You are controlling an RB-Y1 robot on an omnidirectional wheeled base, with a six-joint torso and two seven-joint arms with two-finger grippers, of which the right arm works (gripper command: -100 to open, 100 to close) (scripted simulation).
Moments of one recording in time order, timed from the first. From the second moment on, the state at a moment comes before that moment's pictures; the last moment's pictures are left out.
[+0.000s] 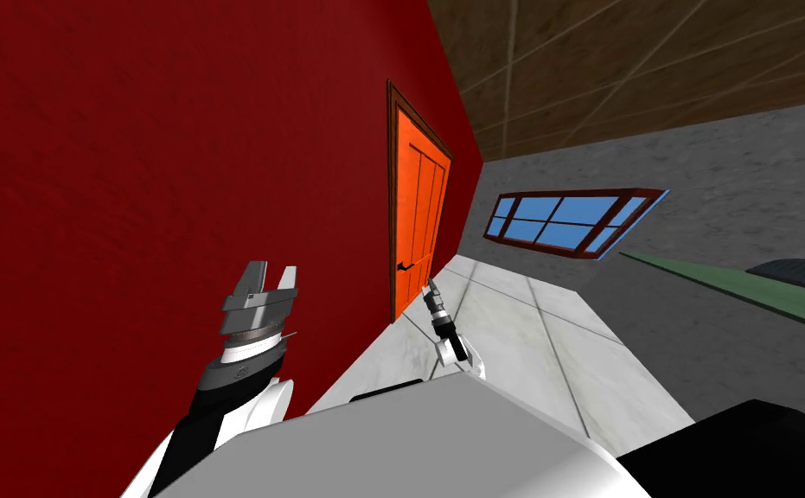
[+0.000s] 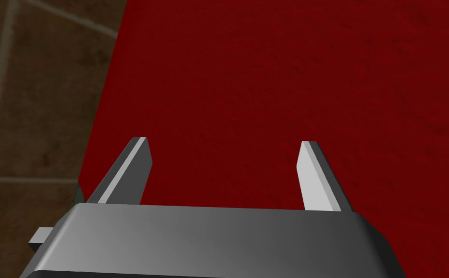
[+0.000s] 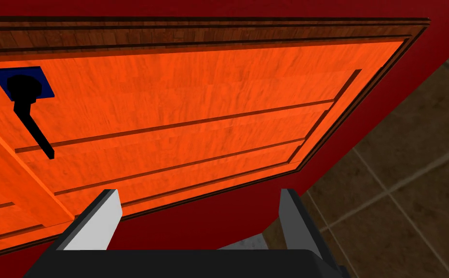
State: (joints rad) arm 0.14 -0.15 0.07 -1.44 0.01 -0.68 -0.19
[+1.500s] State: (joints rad) arm -0.01 -0.21 0.09 -0.99 0.01 -0.81 -0.24
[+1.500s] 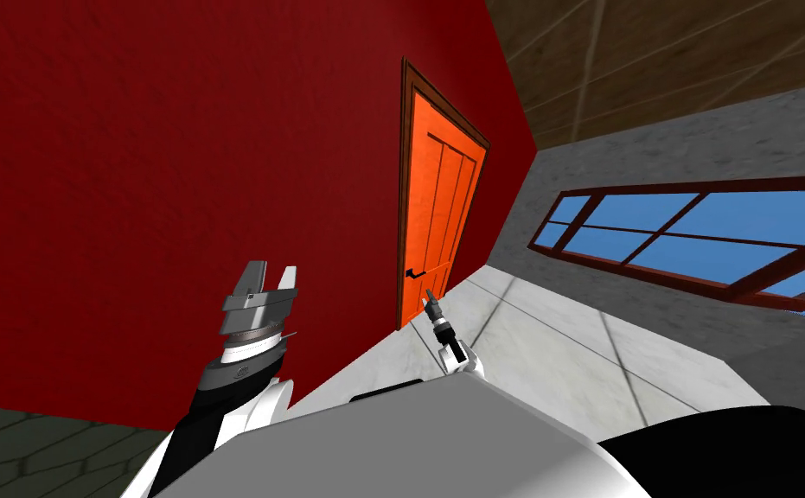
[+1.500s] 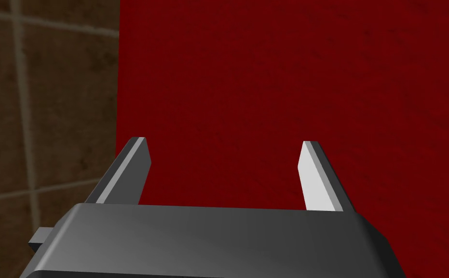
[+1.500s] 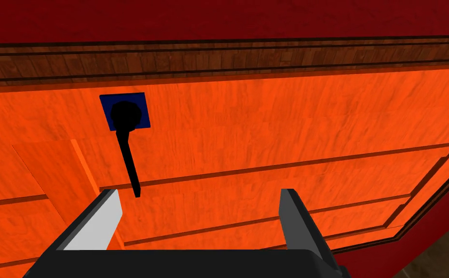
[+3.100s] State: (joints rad) arm -0.14 -0.25 0.10 -0.62 0.02 -0.90 -0.28
